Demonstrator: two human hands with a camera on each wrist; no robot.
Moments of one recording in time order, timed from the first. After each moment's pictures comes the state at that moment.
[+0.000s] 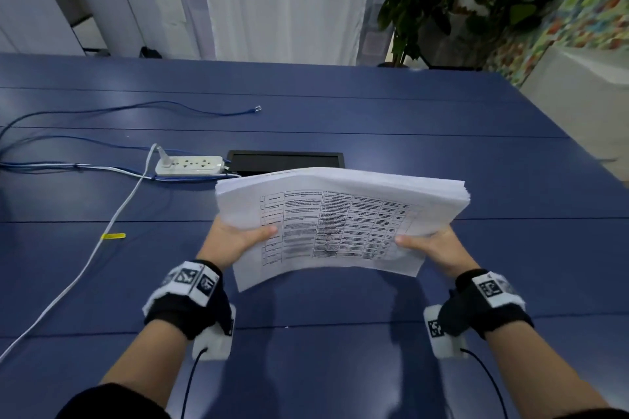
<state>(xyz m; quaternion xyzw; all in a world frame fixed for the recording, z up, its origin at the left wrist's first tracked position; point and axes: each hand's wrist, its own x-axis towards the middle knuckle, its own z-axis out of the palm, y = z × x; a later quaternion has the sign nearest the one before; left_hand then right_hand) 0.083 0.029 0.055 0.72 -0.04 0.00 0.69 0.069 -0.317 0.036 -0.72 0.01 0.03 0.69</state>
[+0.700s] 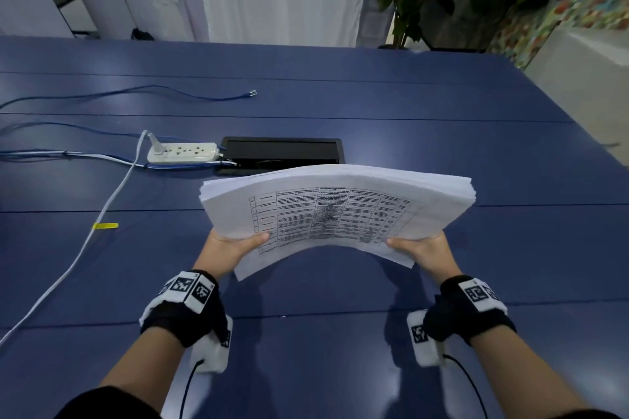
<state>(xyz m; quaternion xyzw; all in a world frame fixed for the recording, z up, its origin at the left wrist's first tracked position) 0.074 0.034 0.009 0.72 0.00 -0.04 0.69 0.059 -0.307 -0.007 -0.72 0.07 -0.03 0.69</state>
